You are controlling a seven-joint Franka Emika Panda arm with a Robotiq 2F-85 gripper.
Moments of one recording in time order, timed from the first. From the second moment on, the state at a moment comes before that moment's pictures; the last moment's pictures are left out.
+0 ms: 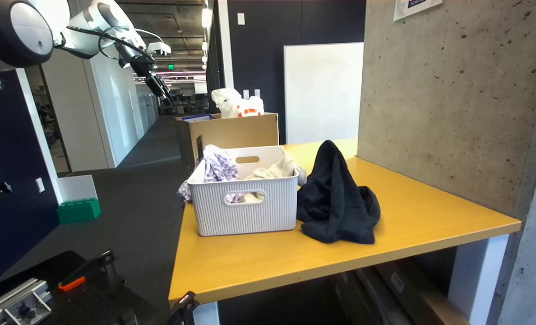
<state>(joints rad) 0.63 1.04 -0.05 -0.46 -0.41 1.64 -1.69</state>
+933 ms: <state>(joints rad) 0.41 1.04 -0.08 -0.46 -0.38 1.63 -1.54</state>
